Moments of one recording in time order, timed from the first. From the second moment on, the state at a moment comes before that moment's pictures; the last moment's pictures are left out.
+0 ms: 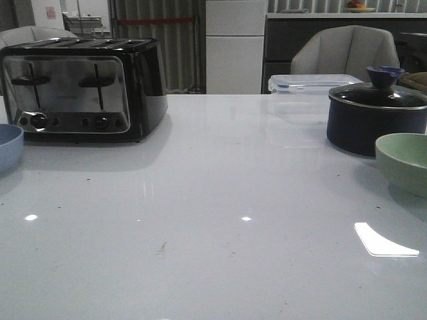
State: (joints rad) left arm -0.07 0.53 -0.63 -0.05 0.72 0.05; right arm -0.26 1.29 -1.01 0.06 0.86 -0.01
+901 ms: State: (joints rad) left arm -0.07 0.53 -0.63 -0.05 0.72 0.05; right arm -0.35 1.85 -1.17 0.43 0.61 -0.30
